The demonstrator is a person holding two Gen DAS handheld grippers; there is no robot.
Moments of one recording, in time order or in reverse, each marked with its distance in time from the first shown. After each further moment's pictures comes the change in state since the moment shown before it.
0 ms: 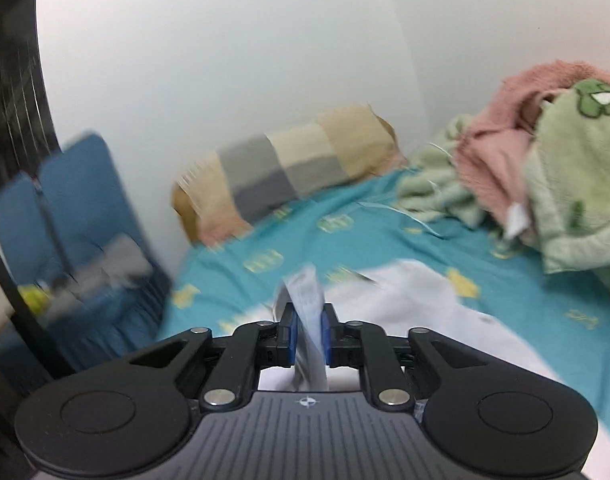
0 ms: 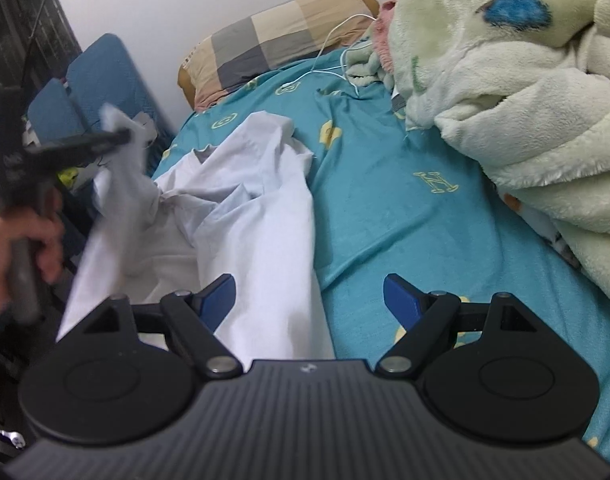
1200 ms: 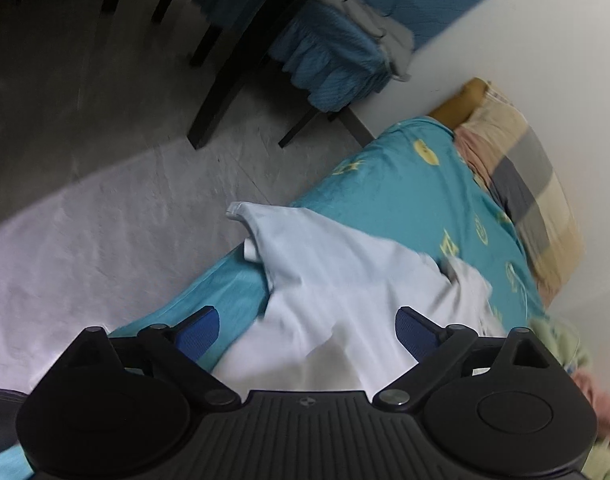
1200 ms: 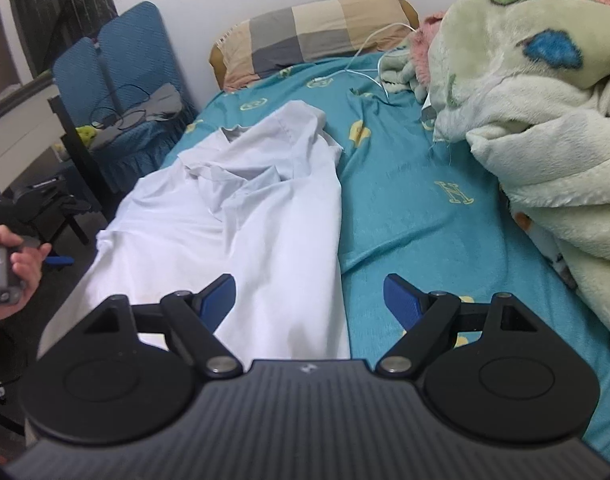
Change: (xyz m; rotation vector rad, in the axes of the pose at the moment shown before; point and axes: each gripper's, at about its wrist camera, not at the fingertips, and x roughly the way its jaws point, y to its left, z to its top) left arm -0.014 0.281 -0.181 -1.283 0.391 0.088; right arm -0.010 0.027 -0.012 -0.159 0.019 0.002
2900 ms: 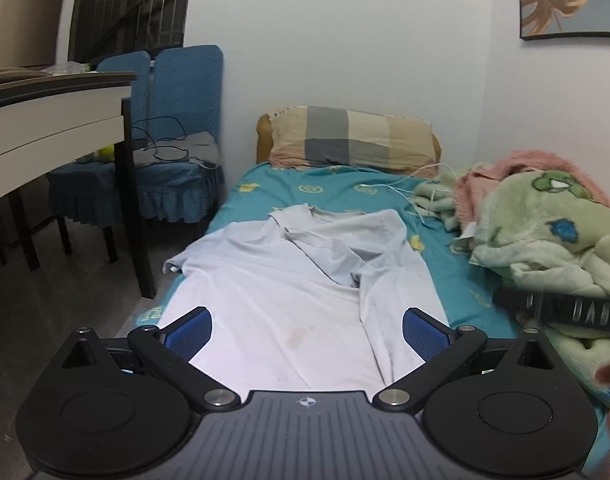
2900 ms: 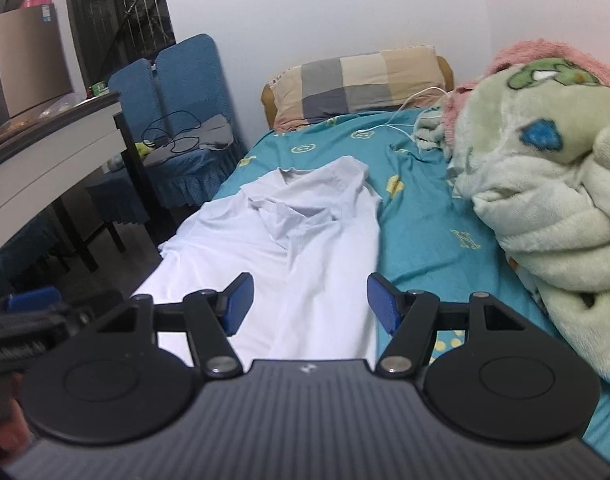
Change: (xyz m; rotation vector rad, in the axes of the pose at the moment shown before) left arm -0.283 -0.062 -0.302 0.856 -0.345 -0.054; right arm -0.111 0.033 0.004 -0.121 -0.141 0.100
